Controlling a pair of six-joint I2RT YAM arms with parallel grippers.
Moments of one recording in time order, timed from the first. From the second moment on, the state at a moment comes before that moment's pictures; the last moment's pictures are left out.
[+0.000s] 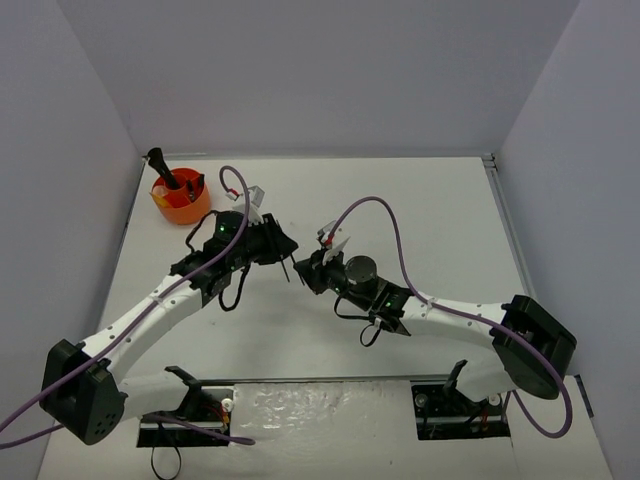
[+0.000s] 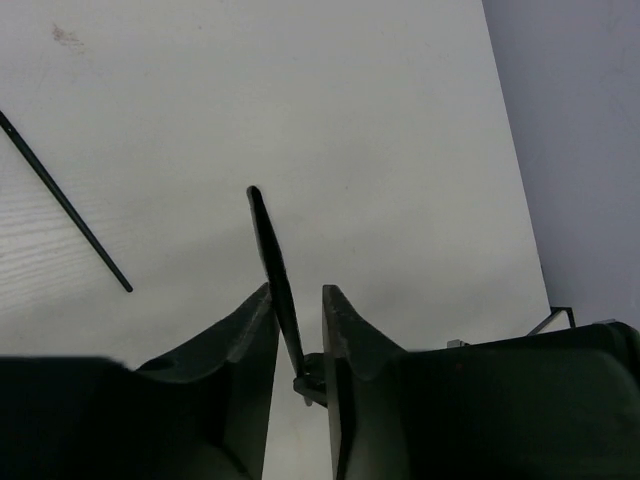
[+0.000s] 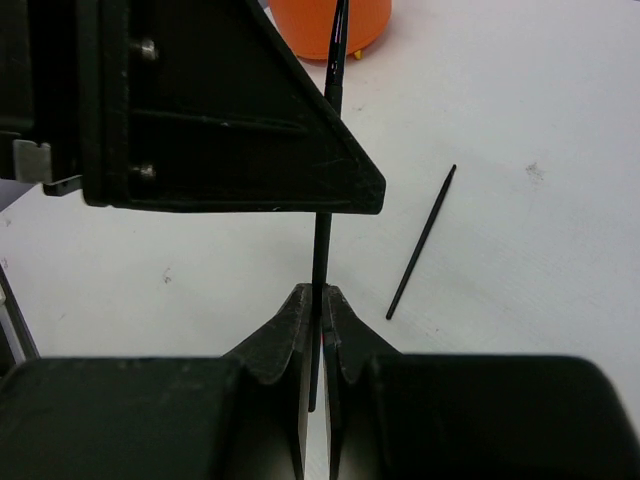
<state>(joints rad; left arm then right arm) -0.55 1.18 0.89 -0.15 0.15 -0.67 0.95 1.39 0.65 0.59 0.08 0.26</state>
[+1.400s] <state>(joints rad) 0.04 1.62 1.43 0.05 -0.35 -0.14 0.86 1.49 0.67 0.46 0.07 0.18</state>
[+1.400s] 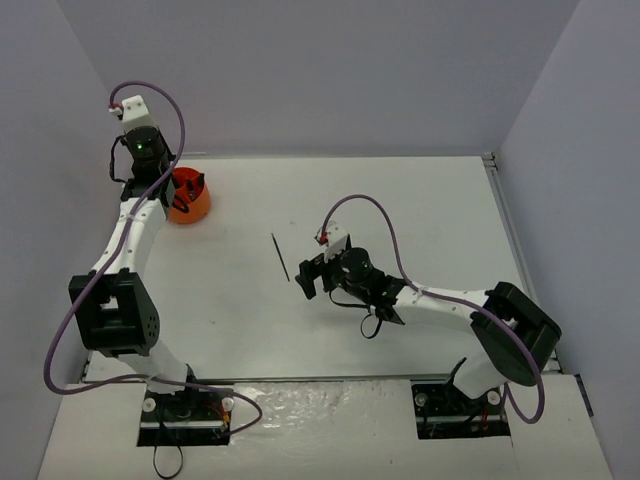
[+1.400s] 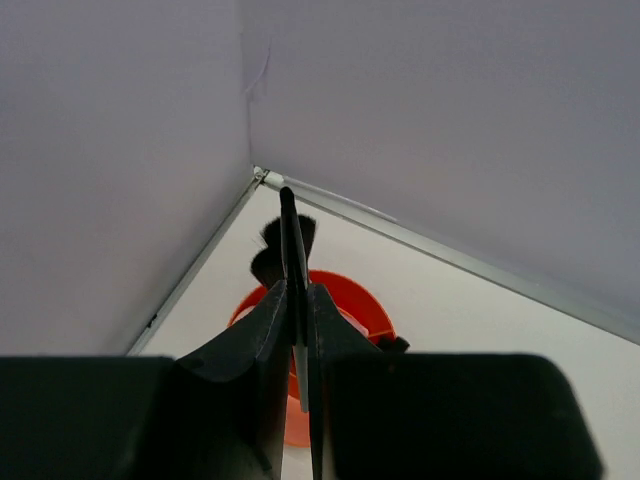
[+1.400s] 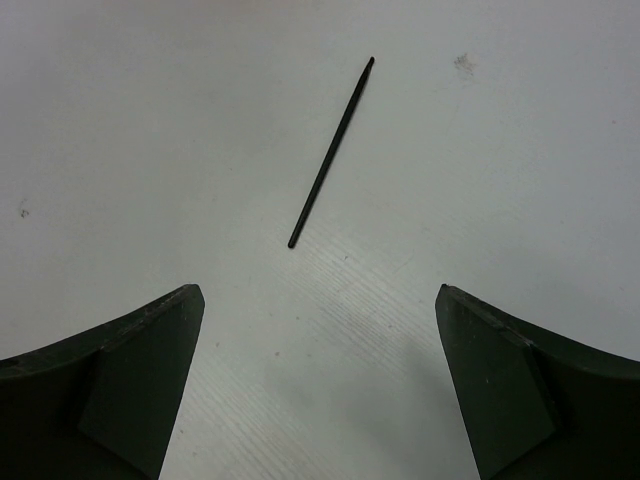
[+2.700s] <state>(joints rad) -0.01 1.55 1.43 -0.10 -0.33 -0.20 0.82 1.52 0.72 0.33 0.06 0.21</state>
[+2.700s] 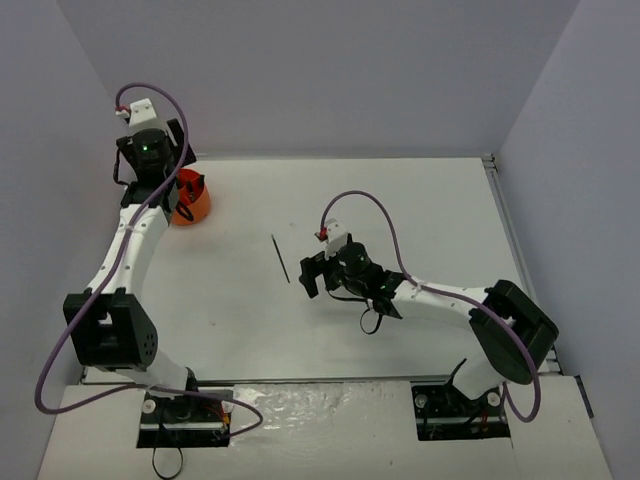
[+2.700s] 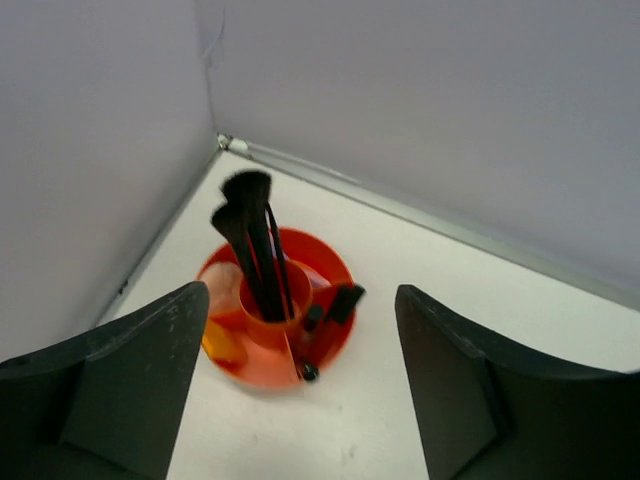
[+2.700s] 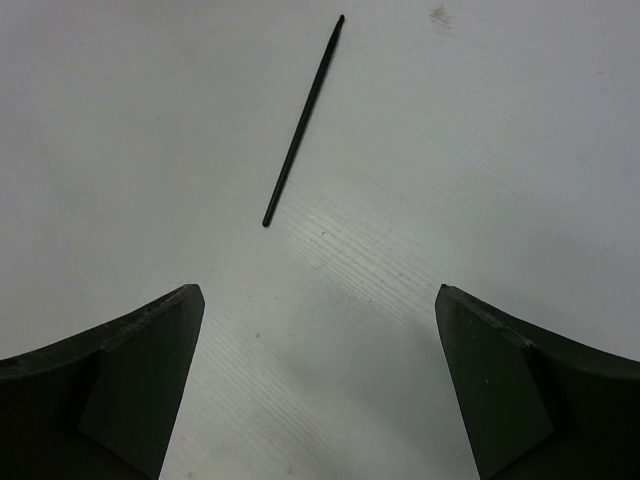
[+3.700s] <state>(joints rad) -0.48 1.98 1.53 -0.86 -0.12 -0.70 0.77 1.02 0.48 0.17 0.46 0.35</state>
